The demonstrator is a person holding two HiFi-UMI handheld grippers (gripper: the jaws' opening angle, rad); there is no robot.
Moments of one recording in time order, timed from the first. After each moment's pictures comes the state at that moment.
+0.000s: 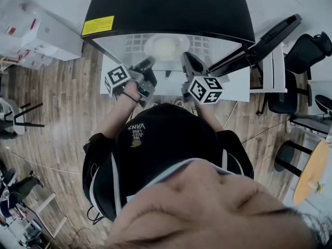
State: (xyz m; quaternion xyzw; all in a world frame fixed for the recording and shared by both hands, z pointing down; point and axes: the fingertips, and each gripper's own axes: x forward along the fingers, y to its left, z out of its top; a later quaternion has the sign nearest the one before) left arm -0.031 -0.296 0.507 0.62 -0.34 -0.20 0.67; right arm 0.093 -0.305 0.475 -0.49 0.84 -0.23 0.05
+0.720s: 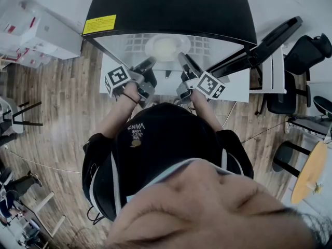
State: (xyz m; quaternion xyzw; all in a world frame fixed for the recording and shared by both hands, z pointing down) left arm -0.032 -0.294 0.507 0.63 -0.34 -0.20 0.67; right arm 0.085 -0.309 0.496 -0.42 0.77 -0.44 0.19
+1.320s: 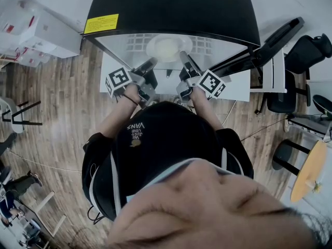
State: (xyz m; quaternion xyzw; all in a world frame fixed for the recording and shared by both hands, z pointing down) left arm -0.032 -0.290 0.509 0.65 -0.32 -0.19 0.66; right arm 0.084 -0.314 0.501 -0.41 0.74 -0.48 0.23
